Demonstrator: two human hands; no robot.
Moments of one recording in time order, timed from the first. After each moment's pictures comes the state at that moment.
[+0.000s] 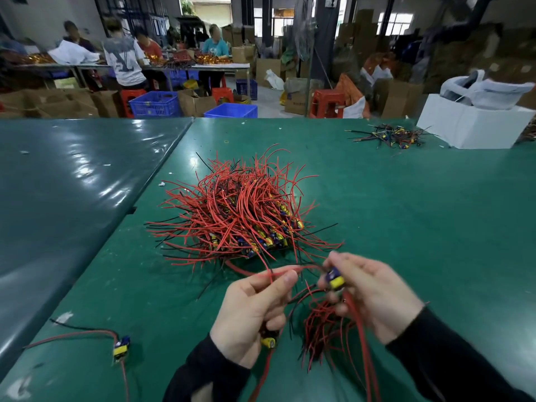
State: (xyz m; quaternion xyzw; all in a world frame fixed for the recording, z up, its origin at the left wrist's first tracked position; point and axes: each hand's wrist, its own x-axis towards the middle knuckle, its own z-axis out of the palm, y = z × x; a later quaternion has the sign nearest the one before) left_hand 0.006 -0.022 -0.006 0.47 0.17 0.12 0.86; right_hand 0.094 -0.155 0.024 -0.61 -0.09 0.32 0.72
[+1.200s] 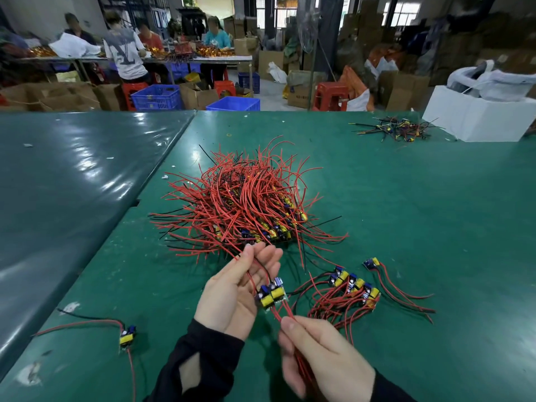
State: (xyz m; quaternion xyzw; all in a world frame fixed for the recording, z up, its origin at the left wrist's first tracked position) left_hand 0.009 -0.005 0.000 0.30 0.21 0.21 0.91; right_hand 0.031 -0.145 -0.027 -0.63 -0.29 0.40 0.60
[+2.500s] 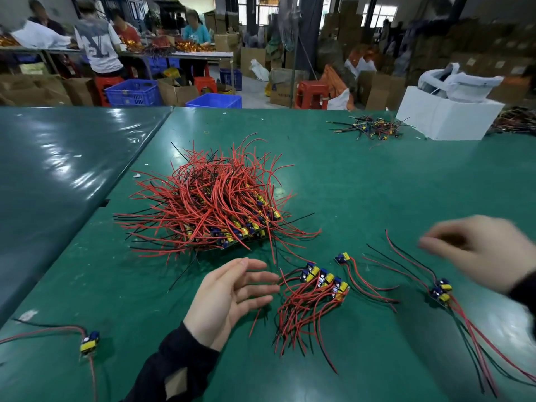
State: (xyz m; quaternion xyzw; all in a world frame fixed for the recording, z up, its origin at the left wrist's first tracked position) left_hand 0.009 -0.016 -0.013 0.51 0.20 0.09 0.83; right_hand 0.206 -0.308 0.045 -0.94 -0.30 -0.12 0.09
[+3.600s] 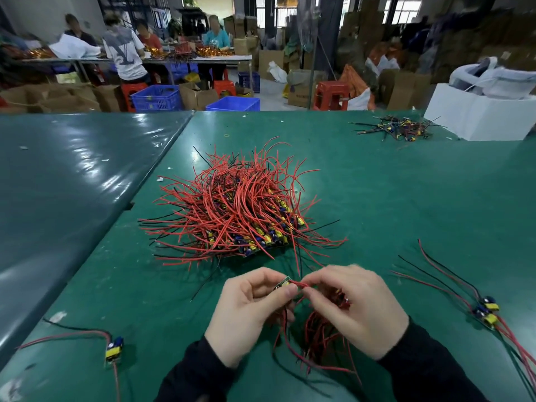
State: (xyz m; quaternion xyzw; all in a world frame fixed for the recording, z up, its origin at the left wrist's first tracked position) left_hand 0.006 -0.013 -0.013 0.62 0.13 0.14 0.76; right_hand 0.106 -0.161 -0.006 -0.79 -0.51 -0.11 0.33
